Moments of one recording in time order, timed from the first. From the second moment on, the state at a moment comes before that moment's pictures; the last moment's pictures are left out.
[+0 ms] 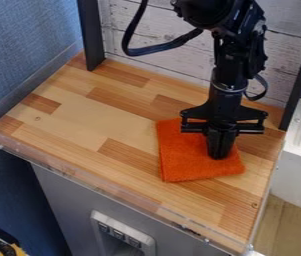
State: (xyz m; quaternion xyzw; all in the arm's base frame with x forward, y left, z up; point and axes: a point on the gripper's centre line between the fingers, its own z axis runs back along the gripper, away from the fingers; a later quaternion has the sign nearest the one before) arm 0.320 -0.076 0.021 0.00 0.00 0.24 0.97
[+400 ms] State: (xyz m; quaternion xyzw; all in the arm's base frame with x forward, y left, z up) arm 0.313 -0.054 0.014 0.00 0.01 0.18 0.98
